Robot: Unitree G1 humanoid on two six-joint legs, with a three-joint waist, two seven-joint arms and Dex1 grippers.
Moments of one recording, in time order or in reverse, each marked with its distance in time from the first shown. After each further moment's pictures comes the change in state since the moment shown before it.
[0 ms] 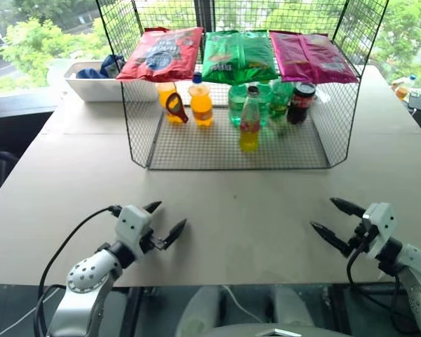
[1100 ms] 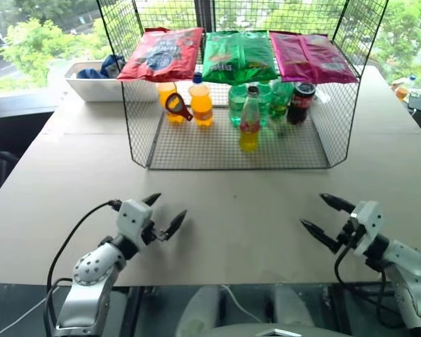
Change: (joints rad) left arm -0.116 -0.047 0.002 0.082 0.027 -0.059 0.043; right arm -0.066 0.072 0.087 -0.019 -0.049 -0.065 -0.019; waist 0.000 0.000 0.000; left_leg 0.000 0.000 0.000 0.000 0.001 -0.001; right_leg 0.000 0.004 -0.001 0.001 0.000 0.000
